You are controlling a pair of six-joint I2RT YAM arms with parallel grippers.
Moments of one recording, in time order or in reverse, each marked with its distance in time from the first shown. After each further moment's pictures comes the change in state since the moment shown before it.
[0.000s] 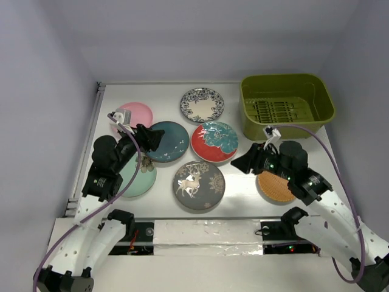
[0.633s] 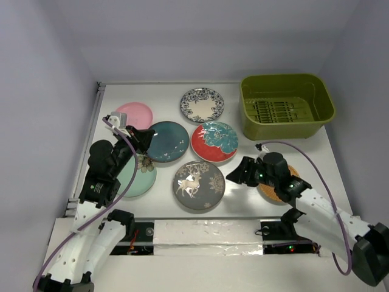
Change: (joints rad) left arm 0.000 -0.058 -0.002 -0.030 -0.047 0.025; right arm 0.028 0.106 -0.304 0.176 -0.019 0.155
